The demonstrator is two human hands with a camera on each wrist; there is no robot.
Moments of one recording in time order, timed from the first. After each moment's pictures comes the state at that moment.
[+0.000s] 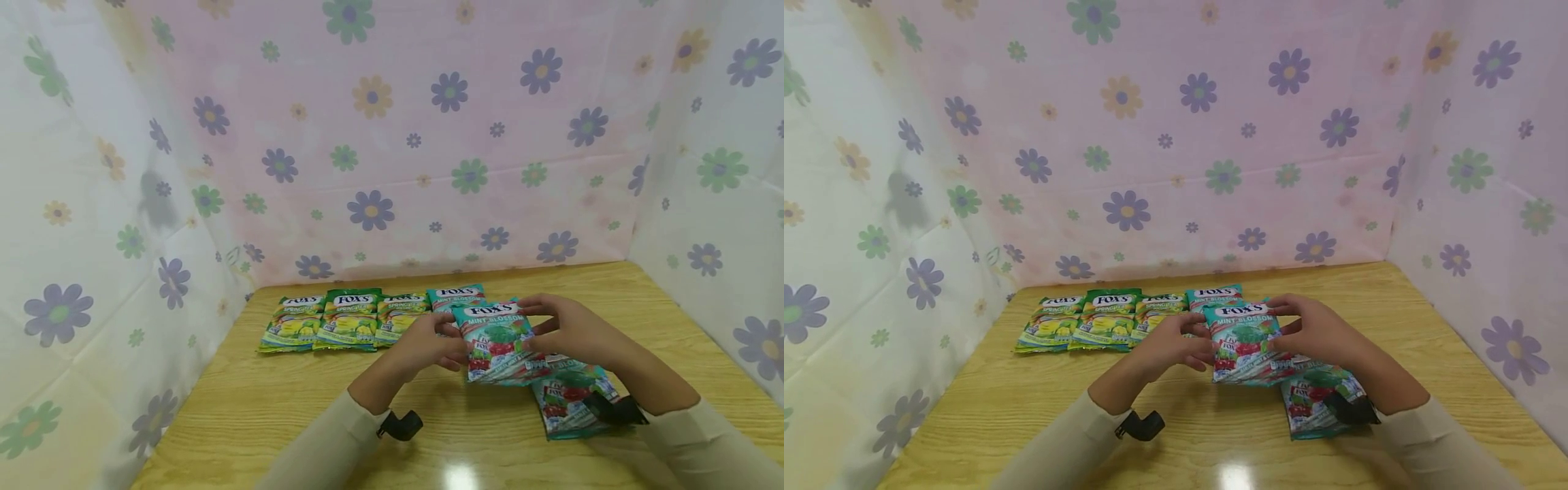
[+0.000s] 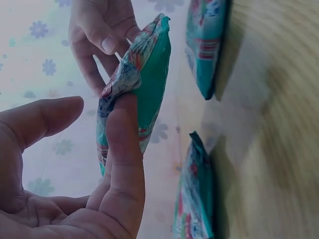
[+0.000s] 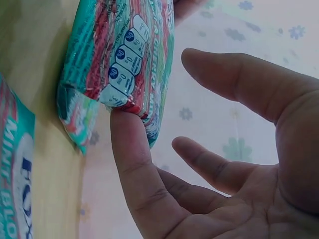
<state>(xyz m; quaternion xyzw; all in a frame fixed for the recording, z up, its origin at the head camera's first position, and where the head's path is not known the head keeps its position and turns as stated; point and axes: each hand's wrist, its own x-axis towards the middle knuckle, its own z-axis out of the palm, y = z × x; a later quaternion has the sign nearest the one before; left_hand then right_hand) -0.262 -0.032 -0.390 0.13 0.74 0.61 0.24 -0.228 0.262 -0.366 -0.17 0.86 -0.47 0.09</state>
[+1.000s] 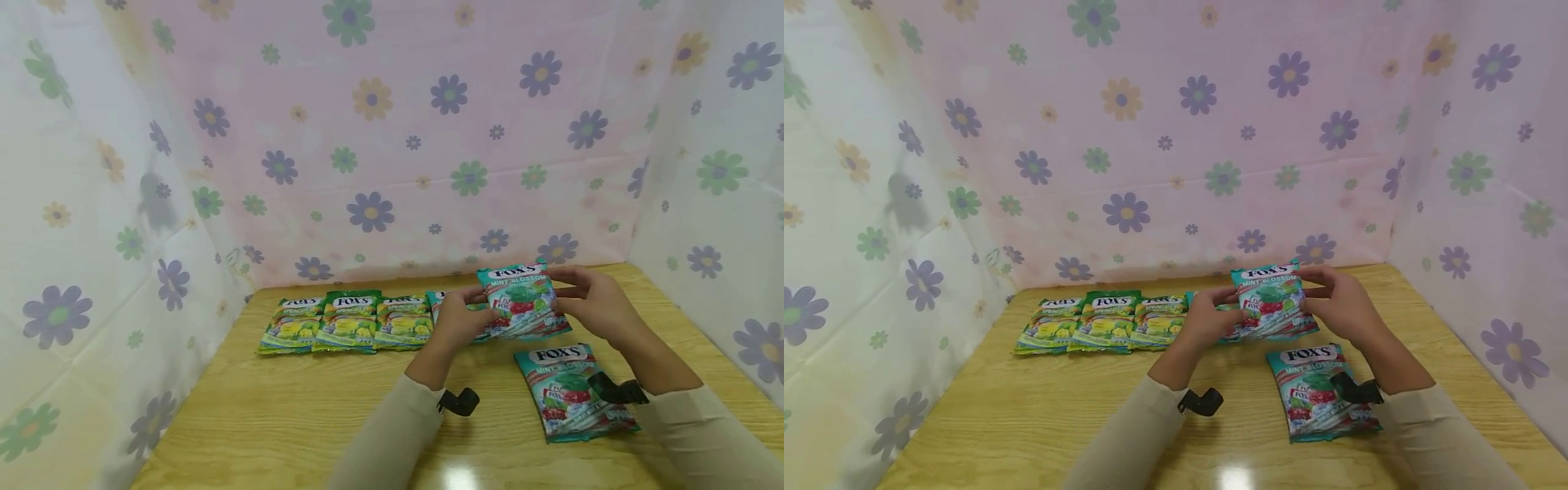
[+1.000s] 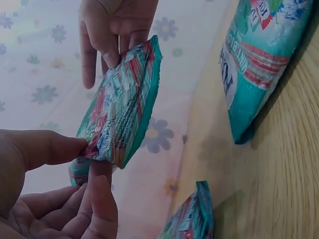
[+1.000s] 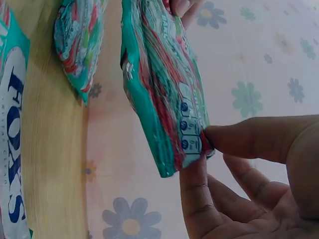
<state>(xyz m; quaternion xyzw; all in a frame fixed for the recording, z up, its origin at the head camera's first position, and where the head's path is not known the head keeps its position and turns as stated) -0.295 0.045 -0.399 0.11 0.76 0.63 0.09 -0.252 0.296 -0.366 -0.09 0.88 -0.47 -0.05</state>
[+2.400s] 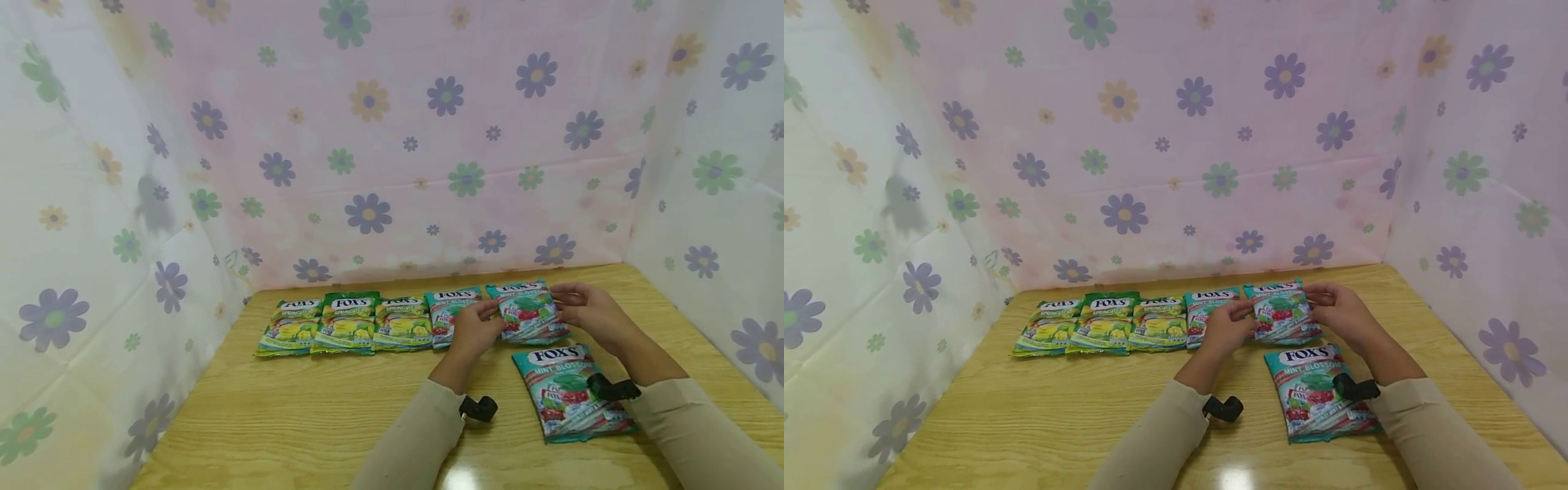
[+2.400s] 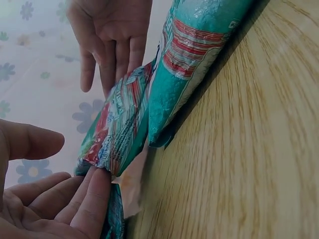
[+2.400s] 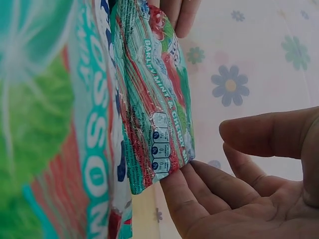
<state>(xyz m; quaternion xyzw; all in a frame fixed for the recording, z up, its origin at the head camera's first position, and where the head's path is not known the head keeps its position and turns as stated) -0.303 0.083 -0.446 0.06 0.76 0.65 0.07 -0.279 0.324 -0.414 -0.08 0.82 -0.57 0.05</state>
